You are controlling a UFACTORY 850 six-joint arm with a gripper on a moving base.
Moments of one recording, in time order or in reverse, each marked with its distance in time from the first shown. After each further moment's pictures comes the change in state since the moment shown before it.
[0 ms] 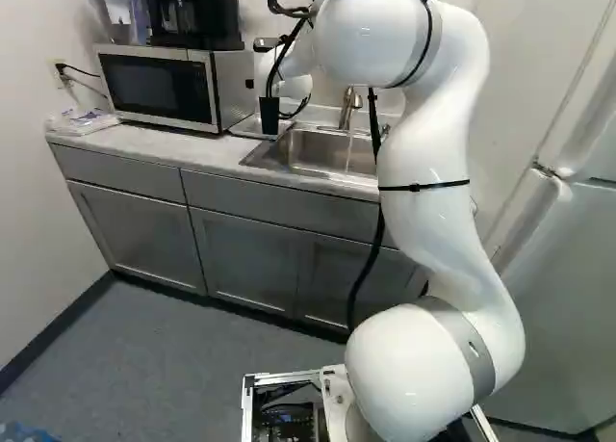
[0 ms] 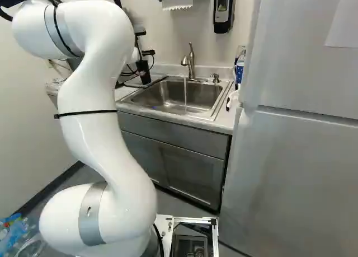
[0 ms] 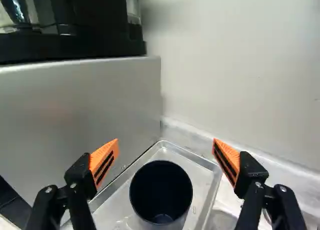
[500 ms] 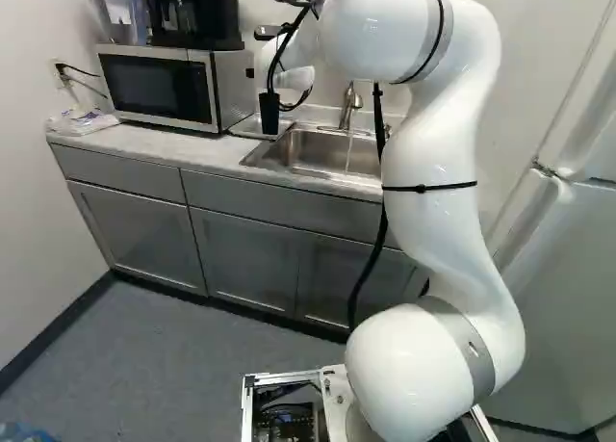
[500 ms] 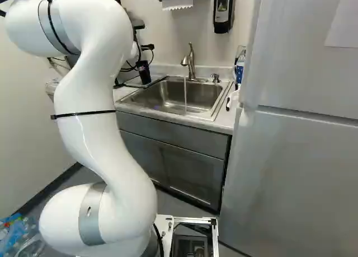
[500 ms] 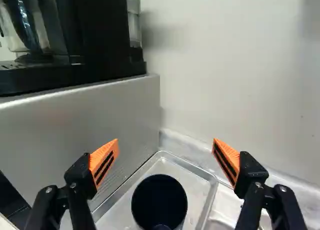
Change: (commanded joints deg) arm -0.4 2.4 0.0 0.0 0.0 0.0
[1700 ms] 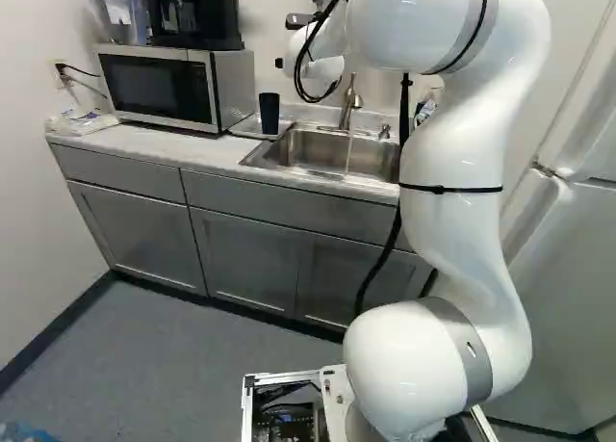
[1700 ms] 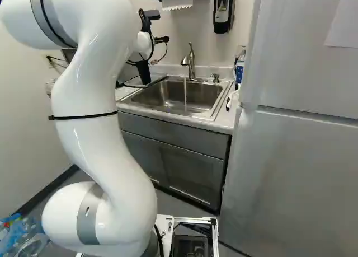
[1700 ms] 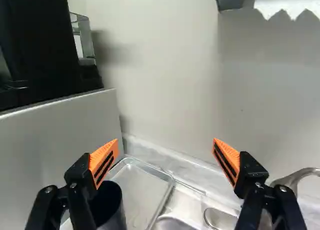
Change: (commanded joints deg) arm -7.5 4.3 2.7 0.0 0.0 0.0
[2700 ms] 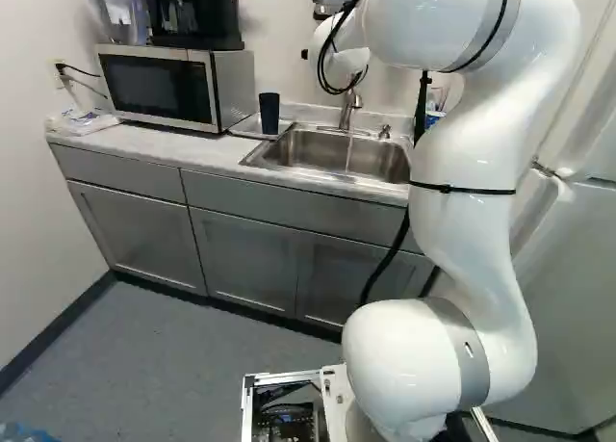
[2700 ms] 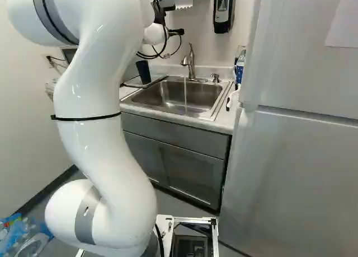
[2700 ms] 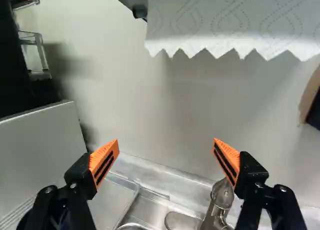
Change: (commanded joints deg) arm -6.7 1.4 -1.8 0.0 -1.6 0.0
